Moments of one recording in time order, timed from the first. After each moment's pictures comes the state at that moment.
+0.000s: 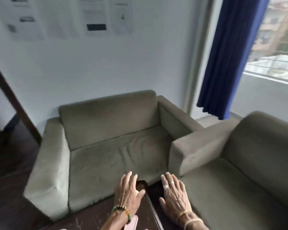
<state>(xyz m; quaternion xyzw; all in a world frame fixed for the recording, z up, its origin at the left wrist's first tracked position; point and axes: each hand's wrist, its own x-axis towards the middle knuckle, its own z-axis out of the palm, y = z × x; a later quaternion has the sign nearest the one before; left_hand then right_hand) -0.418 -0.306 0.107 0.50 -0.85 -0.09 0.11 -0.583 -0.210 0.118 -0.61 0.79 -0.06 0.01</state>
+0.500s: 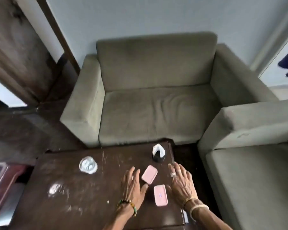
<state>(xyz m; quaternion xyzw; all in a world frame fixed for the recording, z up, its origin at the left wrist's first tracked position) -0.363 -0.270 -0.068 0.67 -0.72 -0.18 -0.01 -0.564 -0.259 -0.047 -0.70 0.69 0.05 0.17</state>
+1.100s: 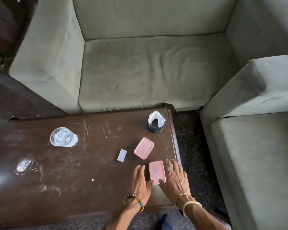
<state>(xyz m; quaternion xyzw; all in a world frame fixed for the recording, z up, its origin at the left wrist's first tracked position) -0.397 -0.238 -0.249 0.67 -0.63 -0.39 -0.03 -0.550 -0.238 -0.226 -0.59 0.74 0.08 0.30</state>
